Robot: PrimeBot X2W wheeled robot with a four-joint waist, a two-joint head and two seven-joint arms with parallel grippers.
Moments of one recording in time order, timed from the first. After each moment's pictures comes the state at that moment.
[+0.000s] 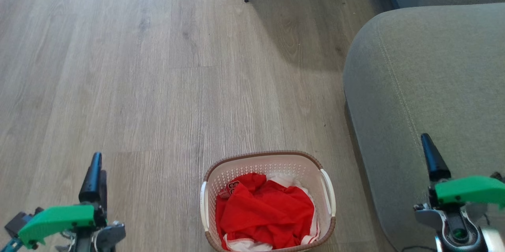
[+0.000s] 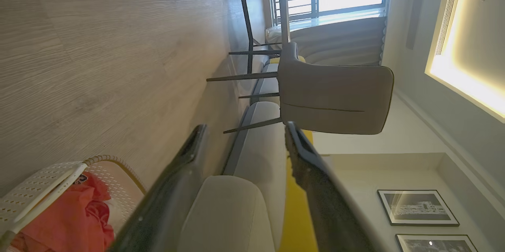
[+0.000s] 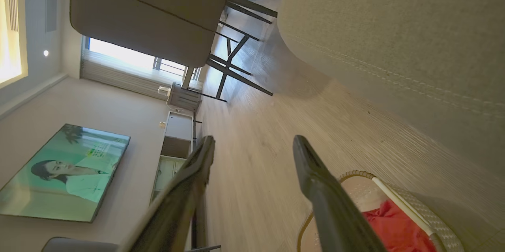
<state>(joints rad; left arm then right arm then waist) 0.00 0.04 0.12 0.29 -1.48 -0.12 0.02 -0.04 -0.03 -0.14 0.20 1.26 0.12 0.02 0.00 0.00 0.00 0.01</state>
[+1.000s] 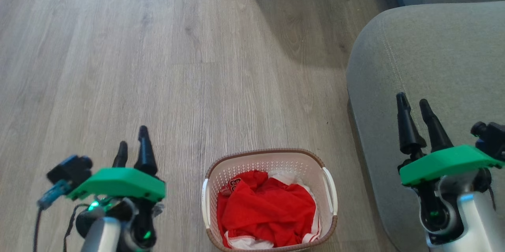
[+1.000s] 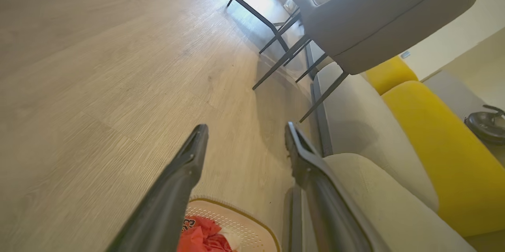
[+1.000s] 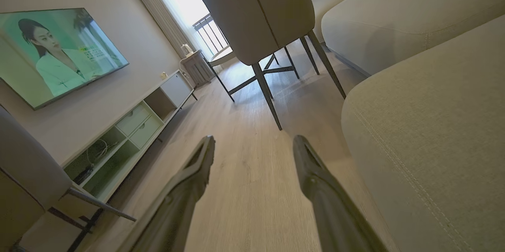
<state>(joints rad) -0.03 0.04 -0.13 0.05 -0.81 0.22 -0.06 -0.10 -0.10 0.04 0.01 0.71 0.12 -0.06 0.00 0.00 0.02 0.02</state>
